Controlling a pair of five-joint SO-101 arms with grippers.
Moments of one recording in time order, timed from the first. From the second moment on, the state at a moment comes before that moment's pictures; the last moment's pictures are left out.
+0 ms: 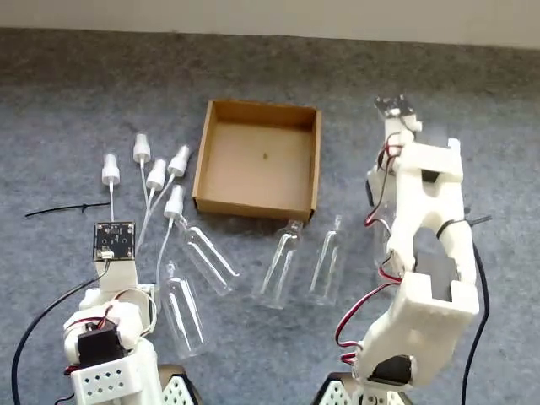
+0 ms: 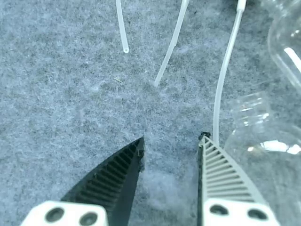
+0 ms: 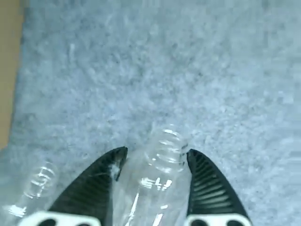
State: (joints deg) left arm -21.8 -103.6 96.0 77.2 -6.1; right arm 6.8 16.4 -2.9 68.4 24.9
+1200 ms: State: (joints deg) left arm -29.6 -59.8 55.6 71.4 -31.2; right arm 5.6 7.4 -2.8 66.9 37.2
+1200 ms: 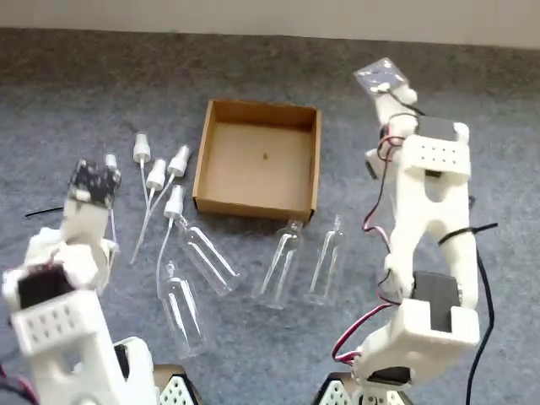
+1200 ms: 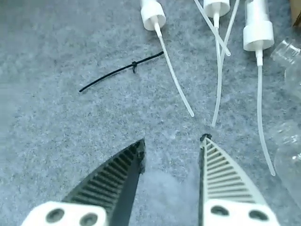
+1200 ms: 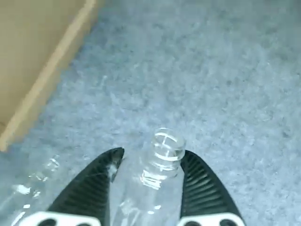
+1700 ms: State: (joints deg) left arm -19.0 -7.7 15.1 71.8 -23.5; right arm 9.3 22.4 -2.1 65.5 43.3
